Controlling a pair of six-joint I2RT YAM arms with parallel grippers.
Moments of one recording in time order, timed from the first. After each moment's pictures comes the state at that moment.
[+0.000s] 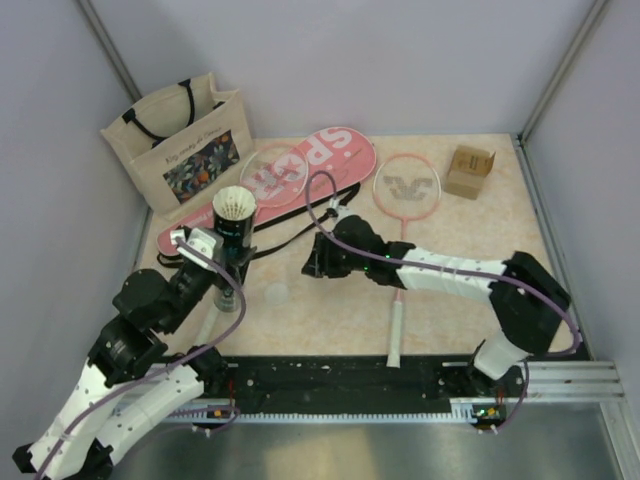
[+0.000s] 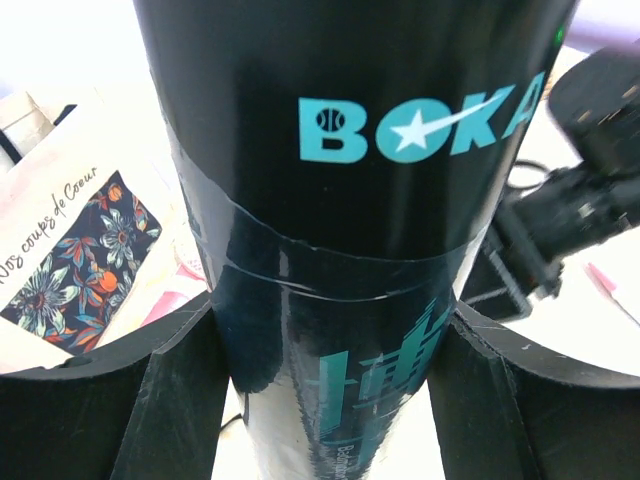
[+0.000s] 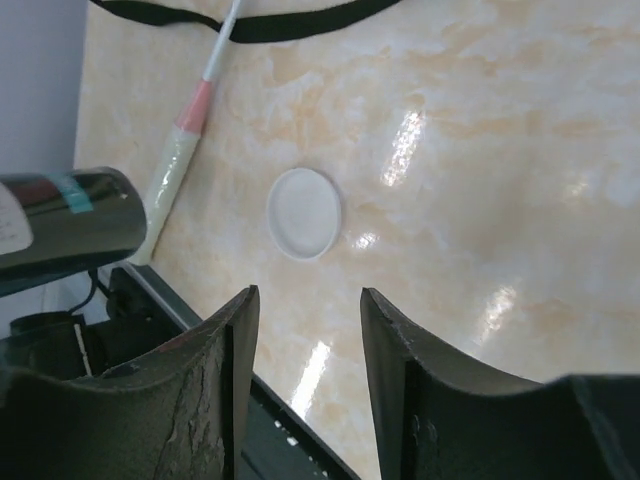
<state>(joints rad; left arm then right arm) -0.70 0.45 0.90 -0.46 -0.17 0.16 0.90 1.53 0.97 -0.01 -0.09 0.78</state>
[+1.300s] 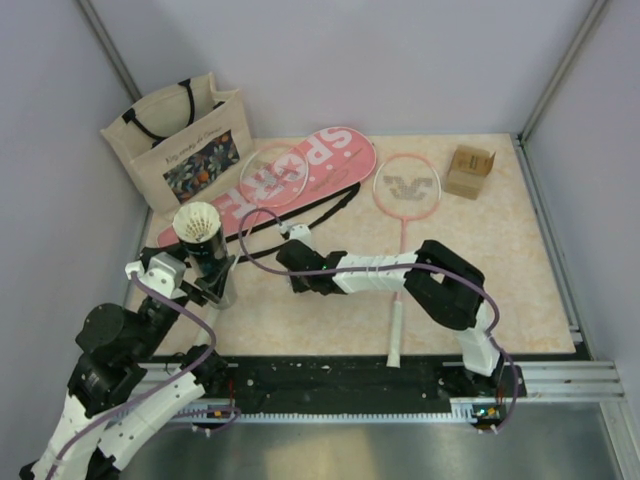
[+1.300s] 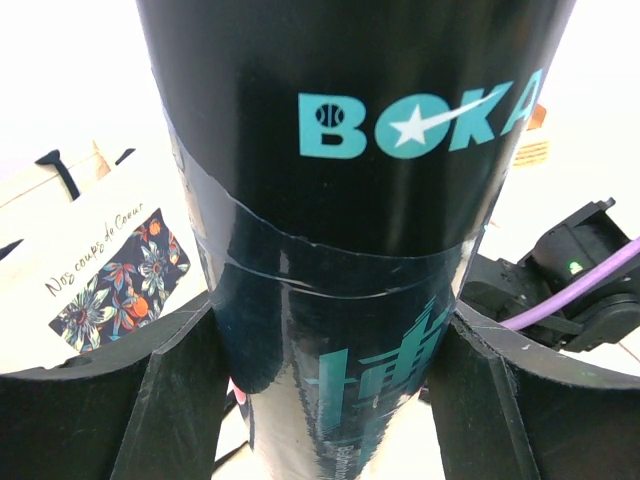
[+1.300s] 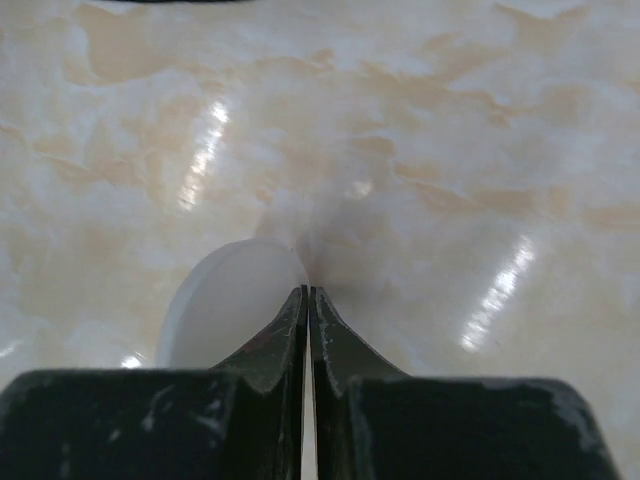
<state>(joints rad) -0.70 0.24 0.88 -0.48 -0.18 0.19 1.10 2.06 1.37 -0.18 0.29 0.60</state>
